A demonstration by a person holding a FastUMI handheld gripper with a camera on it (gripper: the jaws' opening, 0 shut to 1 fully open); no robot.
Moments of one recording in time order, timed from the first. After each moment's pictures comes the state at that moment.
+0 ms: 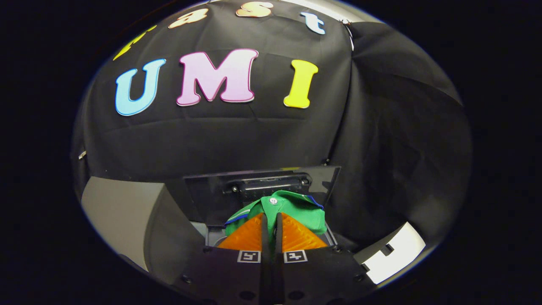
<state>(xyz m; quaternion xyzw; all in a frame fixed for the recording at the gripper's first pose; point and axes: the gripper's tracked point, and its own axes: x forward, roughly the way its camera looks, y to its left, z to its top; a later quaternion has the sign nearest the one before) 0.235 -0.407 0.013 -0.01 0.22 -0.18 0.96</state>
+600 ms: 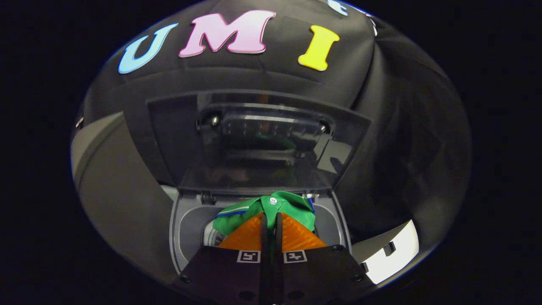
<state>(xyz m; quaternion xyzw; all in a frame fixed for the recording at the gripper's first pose) 0.258 -0.422 -0.125 -0.04 0.33 -0.14 0.93</state>
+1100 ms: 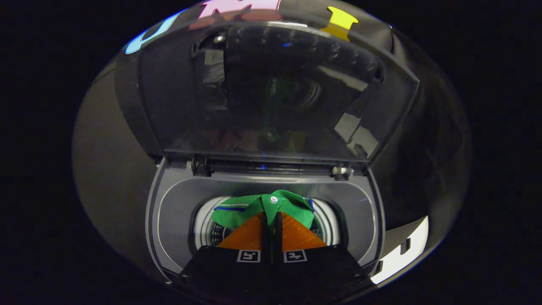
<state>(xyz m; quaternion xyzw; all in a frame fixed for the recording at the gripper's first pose) 0.267 -0.421 -0.221 -0.04 0.41 -0.11 0.91</state>
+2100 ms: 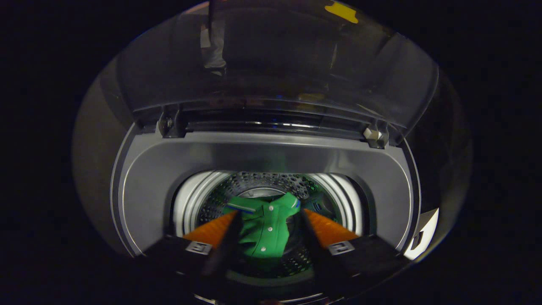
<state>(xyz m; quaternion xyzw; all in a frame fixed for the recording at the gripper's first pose) 0.263 -0.427 -0.285 0.01 0.47 -0.08 0.88</state>
